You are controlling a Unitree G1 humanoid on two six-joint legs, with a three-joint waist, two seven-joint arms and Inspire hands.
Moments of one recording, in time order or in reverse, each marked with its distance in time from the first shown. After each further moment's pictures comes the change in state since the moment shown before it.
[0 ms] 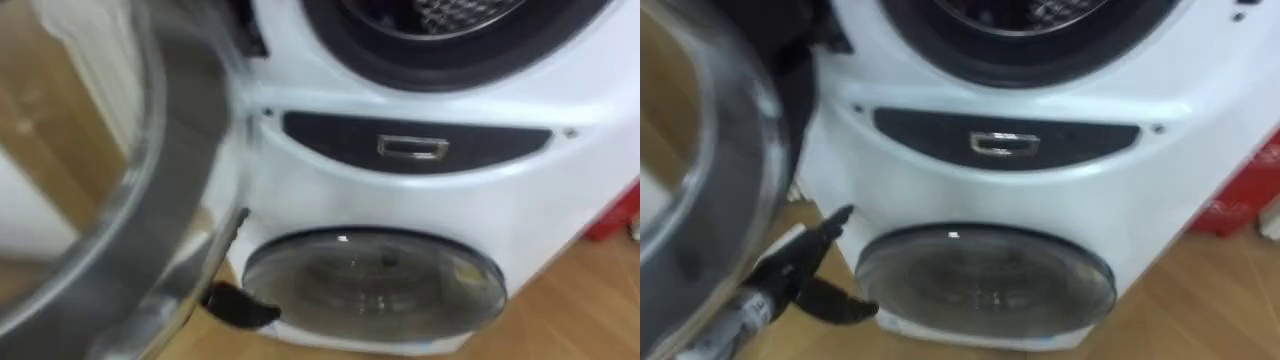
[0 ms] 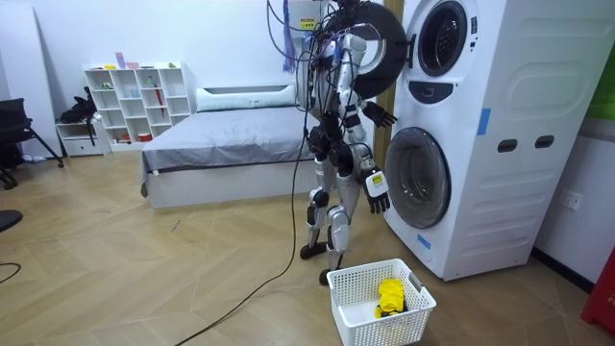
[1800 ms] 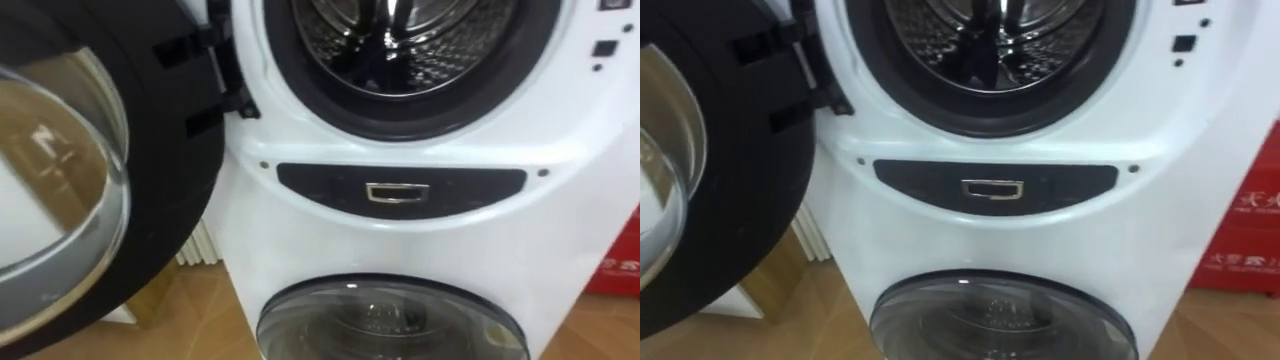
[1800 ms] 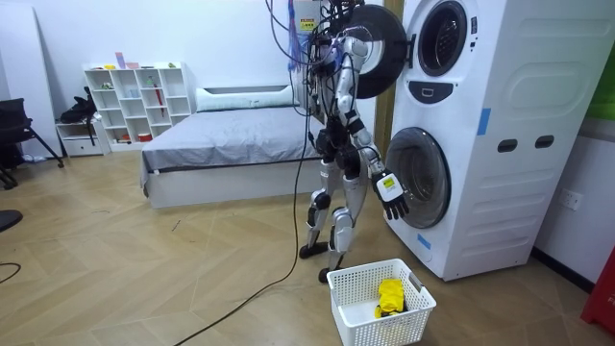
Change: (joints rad) left arm 0.050 0.209 0.895 0.410 -0.182 -0.150 0.458; right arm 0.189 0.013 -0.129 -0.224 -0.007 0.111 -0.124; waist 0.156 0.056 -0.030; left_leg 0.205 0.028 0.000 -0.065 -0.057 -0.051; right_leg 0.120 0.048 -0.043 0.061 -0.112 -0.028
